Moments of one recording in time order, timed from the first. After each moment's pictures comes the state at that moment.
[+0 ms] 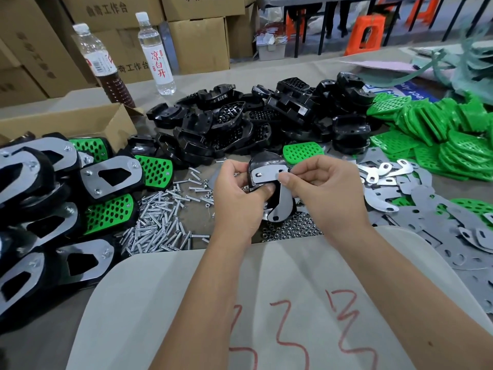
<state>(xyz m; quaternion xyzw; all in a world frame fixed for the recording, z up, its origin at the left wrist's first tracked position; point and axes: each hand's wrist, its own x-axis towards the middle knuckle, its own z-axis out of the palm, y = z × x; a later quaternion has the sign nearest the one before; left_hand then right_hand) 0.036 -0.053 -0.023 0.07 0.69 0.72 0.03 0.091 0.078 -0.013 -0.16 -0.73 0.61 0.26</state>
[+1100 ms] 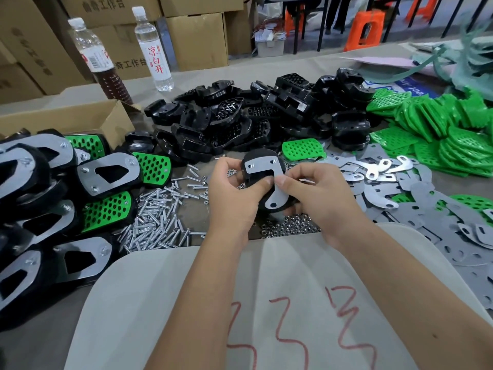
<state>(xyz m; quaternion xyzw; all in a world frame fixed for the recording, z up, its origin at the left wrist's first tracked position) 0.039 -0.057 -0.021 0.04 0.67 0.74 0.03 0.096 0.072 -0.006 -0.15 -0.72 0.67 0.13</state>
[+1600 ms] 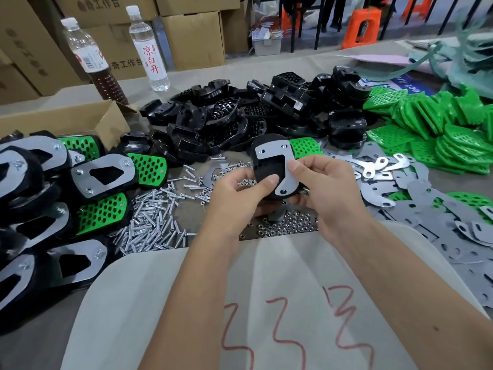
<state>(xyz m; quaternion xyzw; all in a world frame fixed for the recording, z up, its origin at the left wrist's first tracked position) 0.048 -0.064 -0.006 0.05 0.65 0.73 0.19 0.095 0.074 0.000 -0.21 -0.62 0.74 0.17</state>
